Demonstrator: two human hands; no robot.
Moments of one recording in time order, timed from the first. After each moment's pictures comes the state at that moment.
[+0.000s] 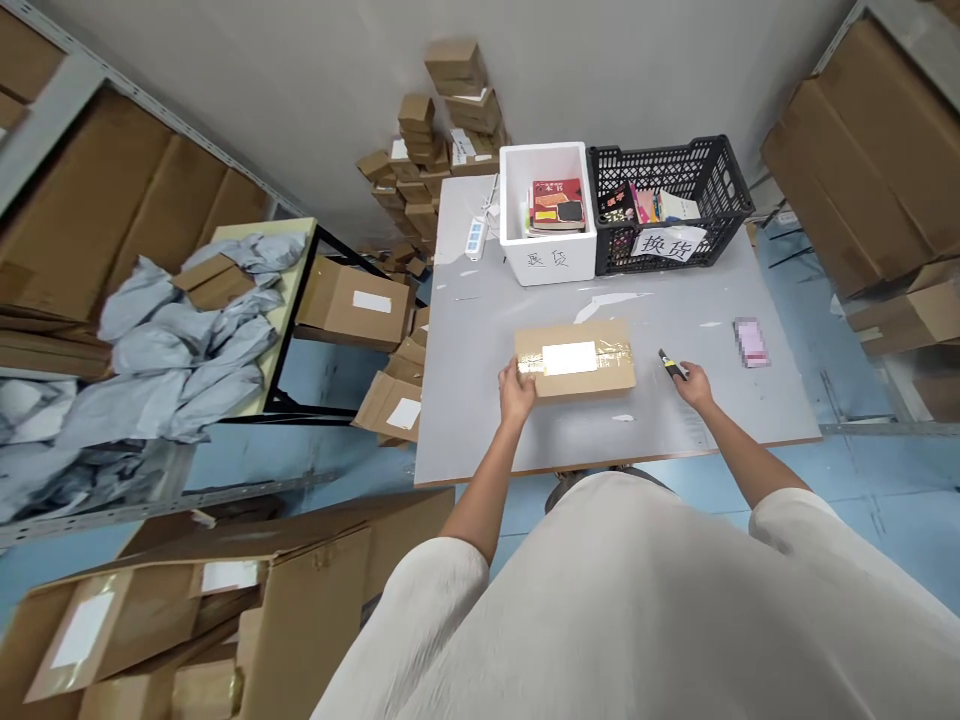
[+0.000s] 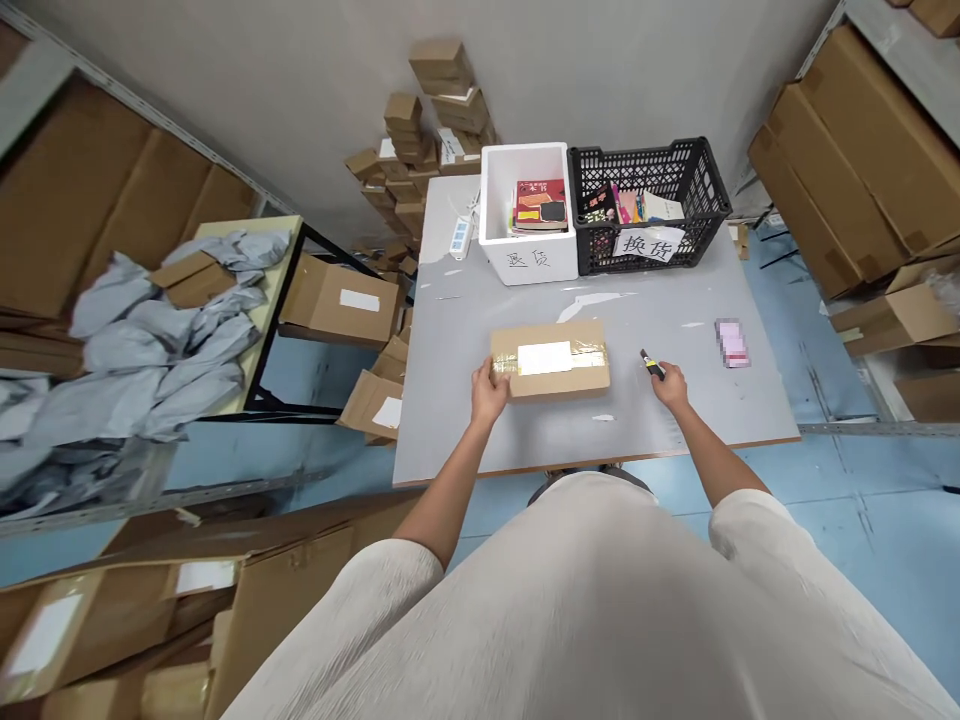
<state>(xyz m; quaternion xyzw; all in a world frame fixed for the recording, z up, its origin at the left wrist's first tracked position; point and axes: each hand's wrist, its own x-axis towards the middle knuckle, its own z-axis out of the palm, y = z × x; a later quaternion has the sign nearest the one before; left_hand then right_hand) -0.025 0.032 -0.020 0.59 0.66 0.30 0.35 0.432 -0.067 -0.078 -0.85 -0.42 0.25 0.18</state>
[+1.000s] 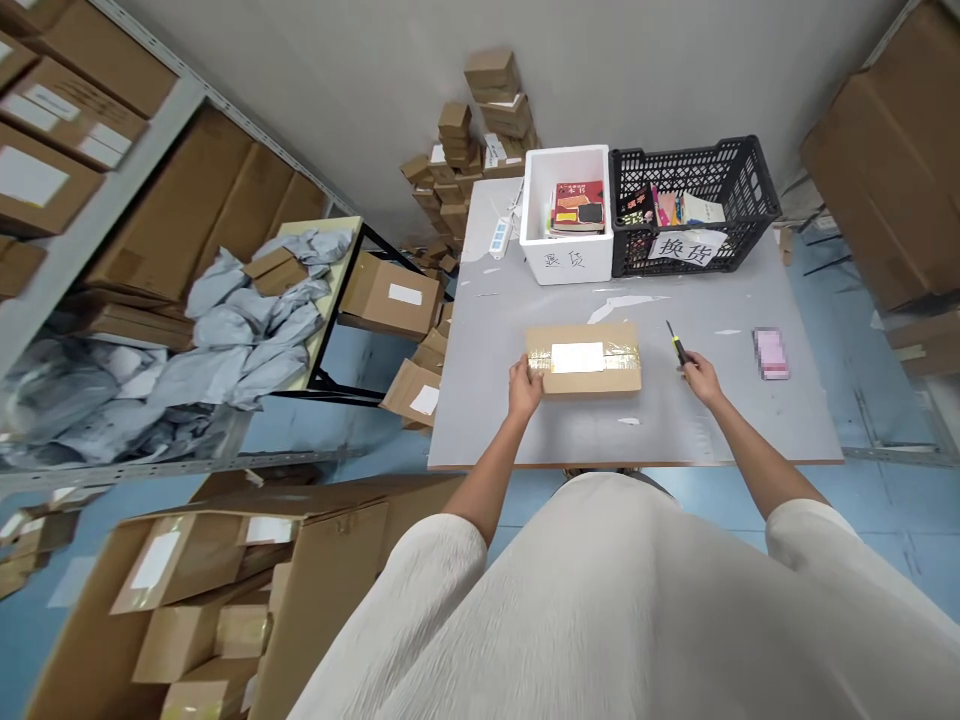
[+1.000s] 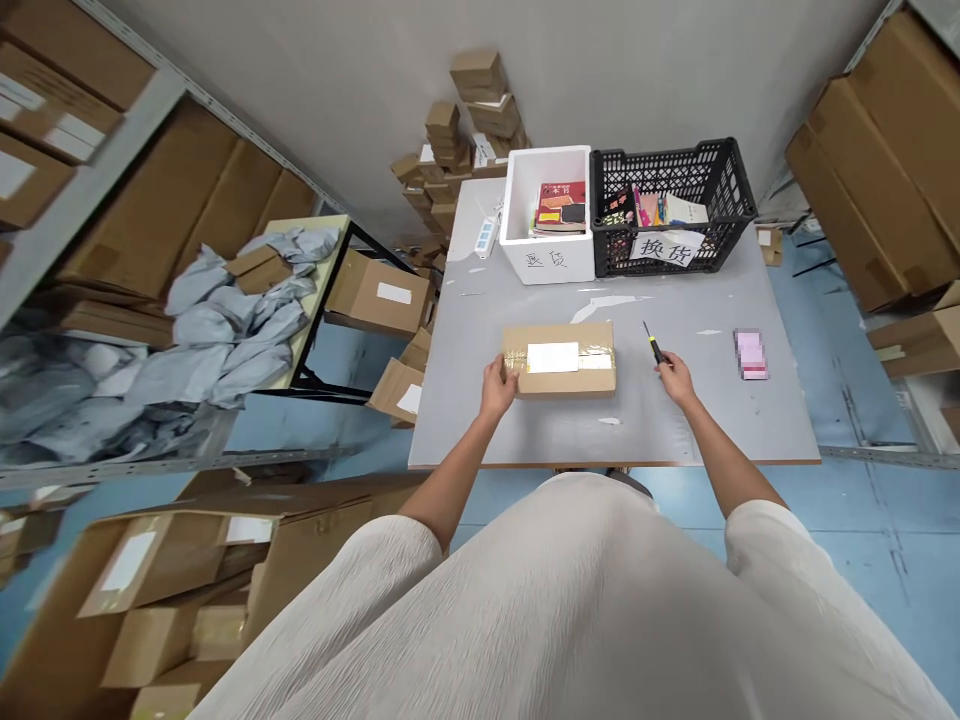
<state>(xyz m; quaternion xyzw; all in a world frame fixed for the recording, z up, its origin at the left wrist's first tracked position) -0.016 0.030 -0.001 0.58 0.69 0.25 0.35 0.426 -0.029 -0.050 -0.74 -0.38 0.39 0.40</state>
